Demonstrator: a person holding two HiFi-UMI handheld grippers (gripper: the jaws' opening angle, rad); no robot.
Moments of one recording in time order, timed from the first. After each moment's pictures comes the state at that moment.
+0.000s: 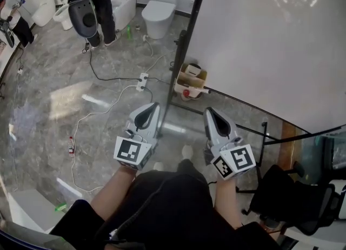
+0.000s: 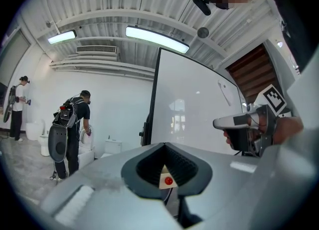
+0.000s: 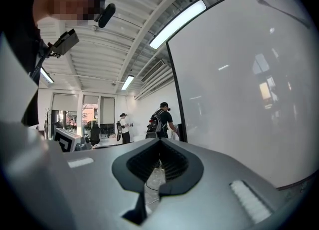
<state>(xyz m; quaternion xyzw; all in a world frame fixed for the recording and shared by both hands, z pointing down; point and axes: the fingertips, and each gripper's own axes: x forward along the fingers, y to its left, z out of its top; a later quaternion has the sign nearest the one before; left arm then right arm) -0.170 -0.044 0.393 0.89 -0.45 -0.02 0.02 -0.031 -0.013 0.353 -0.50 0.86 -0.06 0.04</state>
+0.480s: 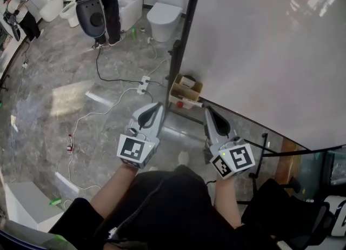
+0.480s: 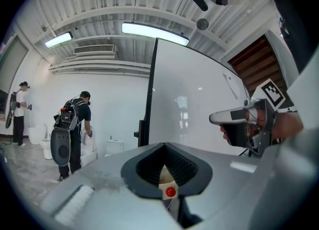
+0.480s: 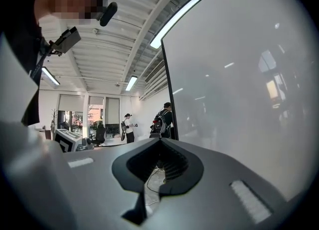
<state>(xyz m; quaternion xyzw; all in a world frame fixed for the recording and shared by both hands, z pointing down) -0.120 -0.094 0.394 0.89 -0.46 0.00 0.02 0.006 -0.072 0.345 -0.47 0.88 -0.05 0.04</state>
